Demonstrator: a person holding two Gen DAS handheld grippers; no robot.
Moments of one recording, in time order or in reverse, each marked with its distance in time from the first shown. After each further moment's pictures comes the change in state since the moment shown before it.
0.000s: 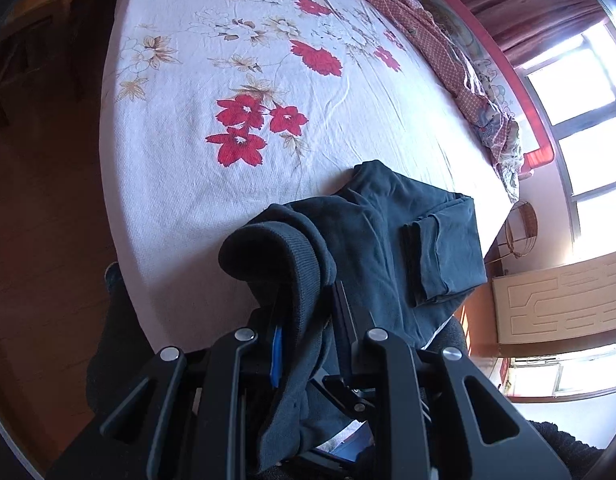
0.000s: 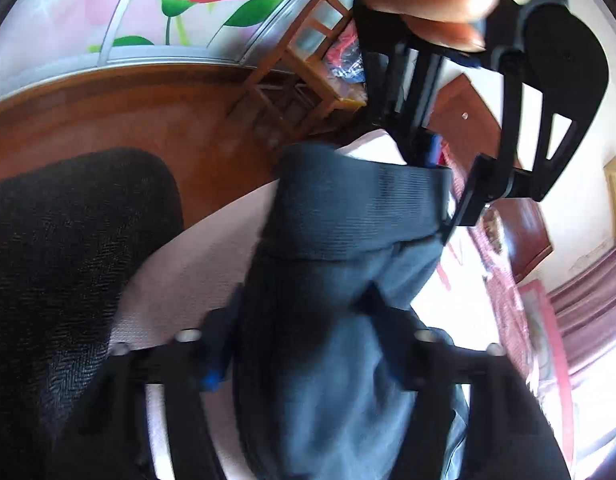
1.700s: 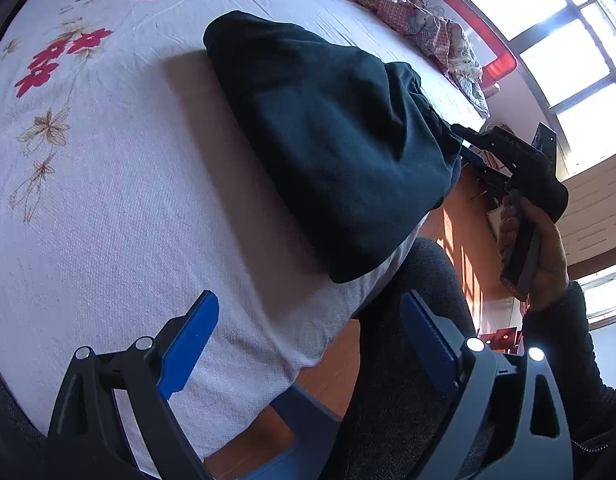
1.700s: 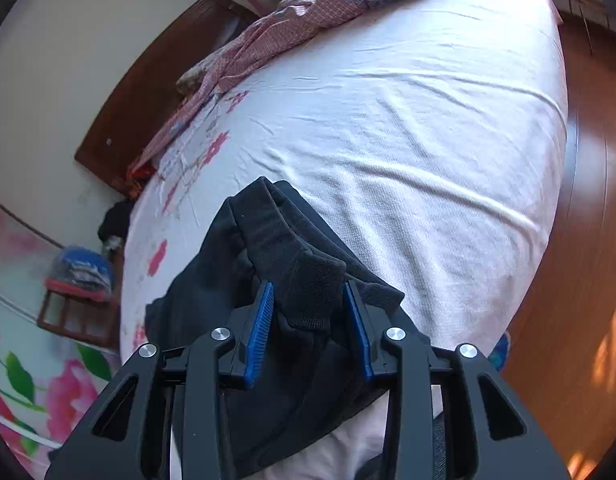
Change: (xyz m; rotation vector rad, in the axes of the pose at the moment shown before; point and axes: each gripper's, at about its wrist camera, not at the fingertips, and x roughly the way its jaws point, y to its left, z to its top) left arm 0.119 -0.162 -0.127 0.230 0.053 -0.039; right arm -0.045 -0.321 -0.404 1.675 0.075 -0.001
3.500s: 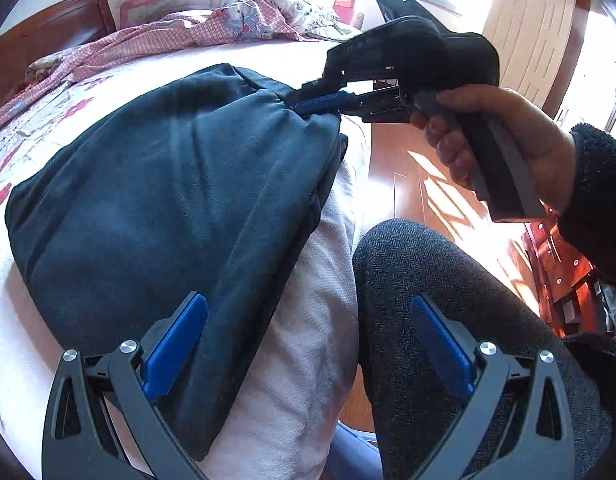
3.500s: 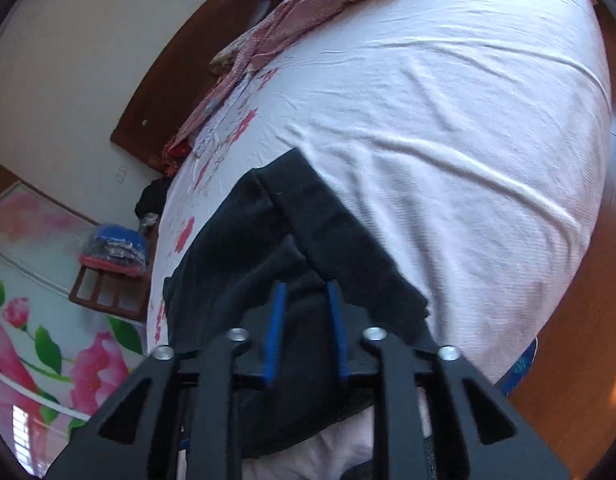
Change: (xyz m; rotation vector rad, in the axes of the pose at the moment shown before) left arm 0.073 -0.124 0.008 0.731 -0.111 0.048; right arm 0.019 -0.054 -0.004 0.082 0.070 0.179
